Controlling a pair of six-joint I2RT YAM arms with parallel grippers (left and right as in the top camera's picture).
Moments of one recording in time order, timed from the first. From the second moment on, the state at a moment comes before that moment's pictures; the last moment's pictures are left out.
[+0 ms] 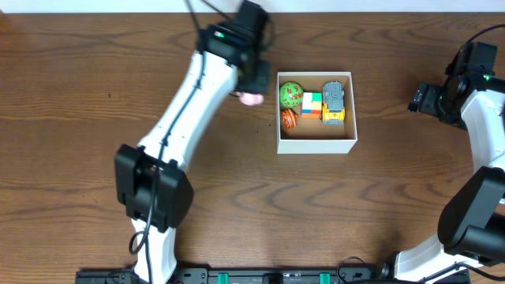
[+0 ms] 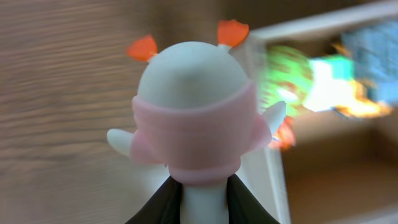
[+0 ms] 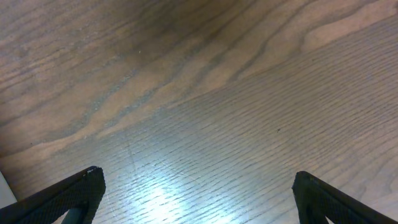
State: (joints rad) left arm -0.47 2.06 2.02 -1.17 0.03 -0.24; right arm -0.30 1.79 1.40 -0.82 0.10 0.13
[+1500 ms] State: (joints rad) left arm -0.75 2.06 2.02 -1.09 0.00 0.02; right arm -0.30 1.79 1.40 -0.82 0.10 0.13
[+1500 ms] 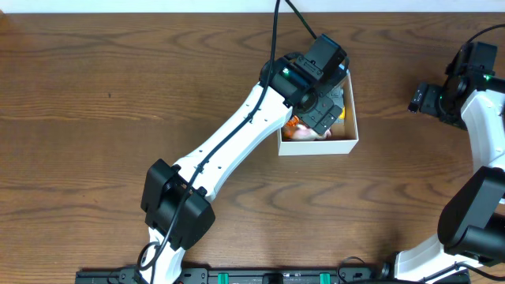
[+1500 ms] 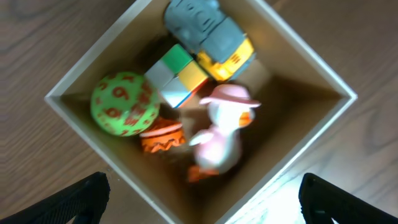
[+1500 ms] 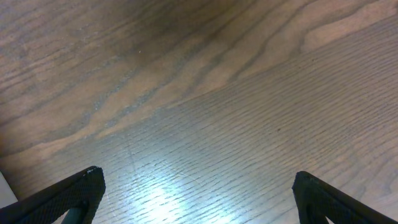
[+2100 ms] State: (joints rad) left arm -0.56 1.65 1.96 -1.42 -0.46 -0.39; right arm -0.30 1.79 1.40 -0.82 0.10 0.13
